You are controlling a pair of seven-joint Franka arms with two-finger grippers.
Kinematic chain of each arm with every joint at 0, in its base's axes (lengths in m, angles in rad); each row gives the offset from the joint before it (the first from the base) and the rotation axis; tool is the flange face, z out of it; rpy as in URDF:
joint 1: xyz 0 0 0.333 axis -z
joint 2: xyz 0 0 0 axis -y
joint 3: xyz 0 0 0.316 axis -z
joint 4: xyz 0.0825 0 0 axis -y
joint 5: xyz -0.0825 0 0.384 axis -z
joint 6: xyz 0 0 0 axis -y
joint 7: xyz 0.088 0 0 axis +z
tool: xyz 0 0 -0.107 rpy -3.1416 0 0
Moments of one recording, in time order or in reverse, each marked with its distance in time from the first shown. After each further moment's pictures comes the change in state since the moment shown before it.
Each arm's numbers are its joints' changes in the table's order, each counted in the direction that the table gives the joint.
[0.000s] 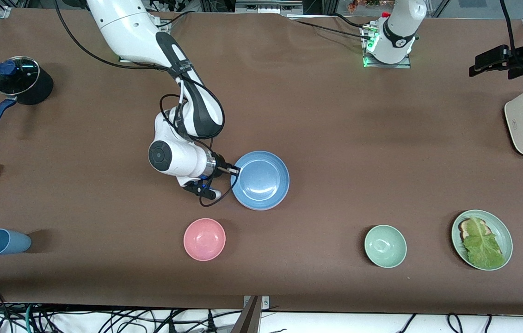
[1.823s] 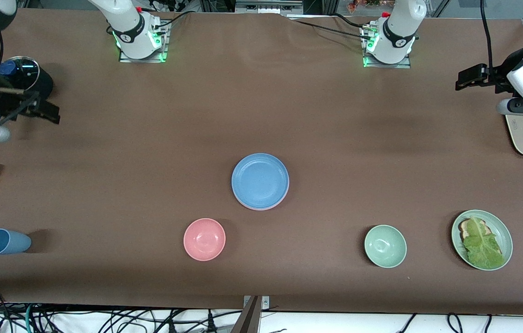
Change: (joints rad) left arm 0.011 -0.051 0.048 -0.012 -0.055 0.048 -0.002; right arm 0.566 0.632 -0.154 0.072 0.717 -0.722 0.326
